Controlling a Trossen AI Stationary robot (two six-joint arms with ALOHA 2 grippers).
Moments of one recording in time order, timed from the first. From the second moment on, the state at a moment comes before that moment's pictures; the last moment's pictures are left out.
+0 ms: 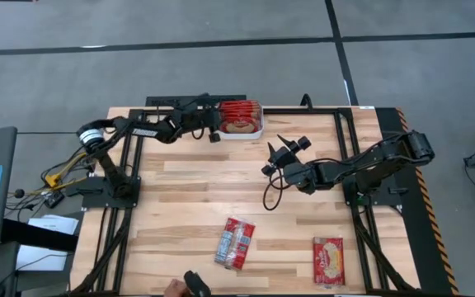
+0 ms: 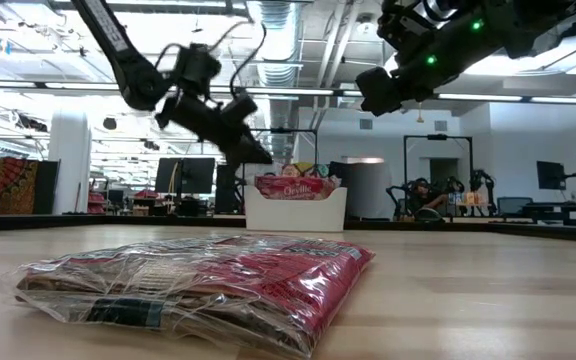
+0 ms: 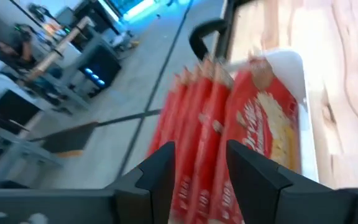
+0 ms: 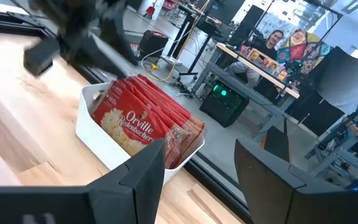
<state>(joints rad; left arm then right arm) 0.63 1.70 0.79 0.71 0.04 0.63 0.13 1.44 0.69 0.39 1.20 -0.10</state>
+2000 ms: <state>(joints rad) 0.04 1.23 0.72 -0.14 -0.25 0.23 0.31 1.97 1.09 -0.05 -0.02 -0.22</state>
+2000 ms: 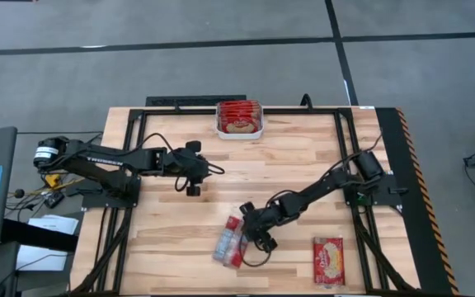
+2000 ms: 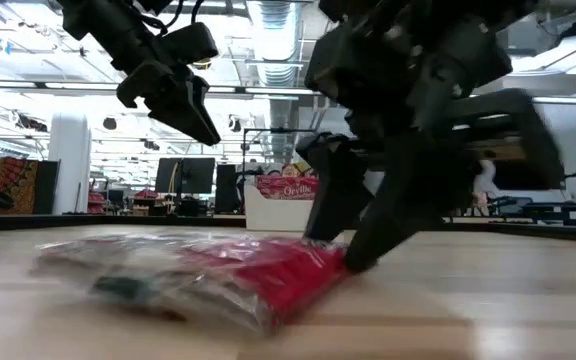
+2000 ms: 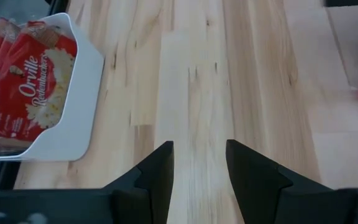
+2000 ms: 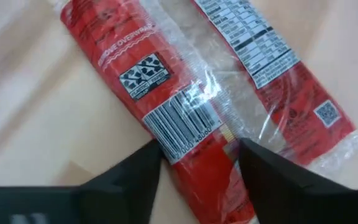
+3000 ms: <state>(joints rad) -0.05 1.23 0.72 -0.07 -0.19 0.32 -0.17 1.70 0.97 -0.09 -0.80 0.39</state>
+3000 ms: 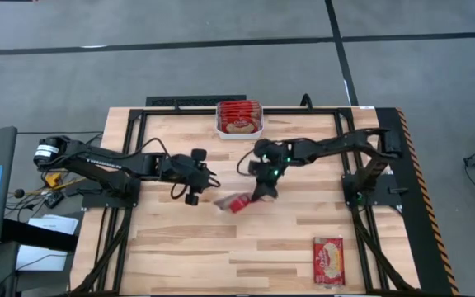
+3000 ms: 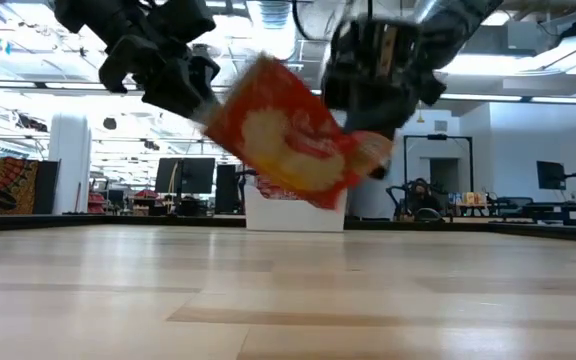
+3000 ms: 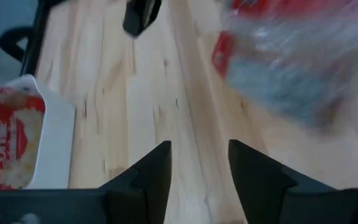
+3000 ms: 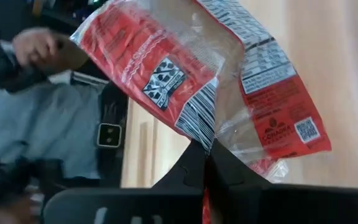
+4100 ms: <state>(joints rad) -0.06 1.38 0.76 -0.03 -0.22 0.35 -0.32 1.72 0.91 0.11 -0.85 0.63</state>
